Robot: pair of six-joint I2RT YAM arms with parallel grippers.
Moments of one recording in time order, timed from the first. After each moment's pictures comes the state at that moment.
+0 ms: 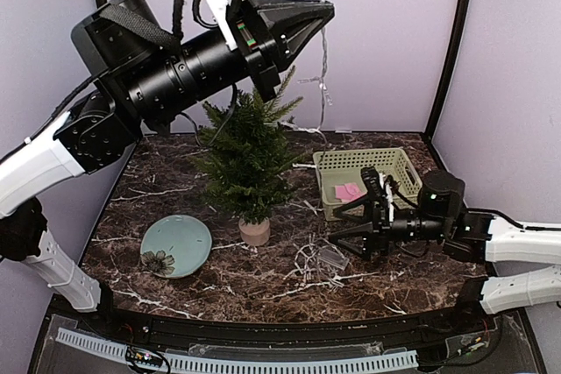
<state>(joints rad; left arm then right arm) -1.31 1.50 1.81 0.04 -0.05 0.43 0.87 0.91 0.47 0.27 -0.52 0.18</state>
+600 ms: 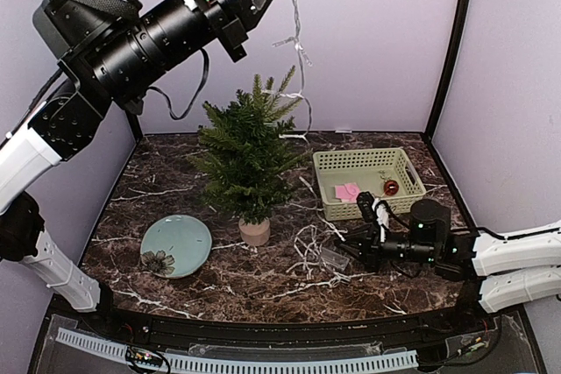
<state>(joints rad) -1.31 1.48 1.91 0.03 -0.10 0.48 0.93 1.02 0.28 0.44 -0.28 0.22</state>
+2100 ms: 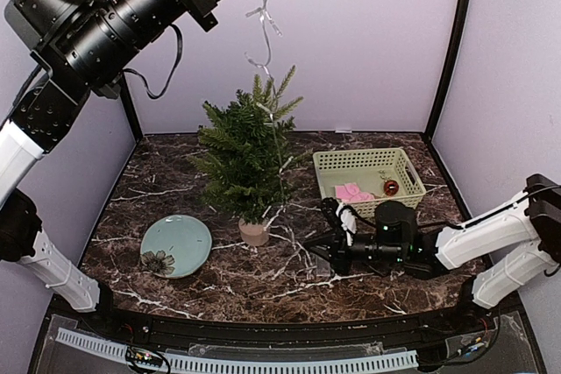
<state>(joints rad) -1.31 1.46 1.97 0.04 -0.16 0.54 1.03 1.42 0.45 0.68 -0.25 0.14</state>
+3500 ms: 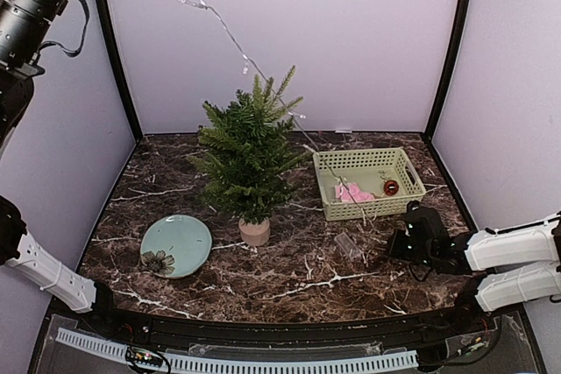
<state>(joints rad) -1.31 1.29 1.96 0.19 -0.40 0.71 0.67 1.13 0.22 0.10 0.29 0.77</state>
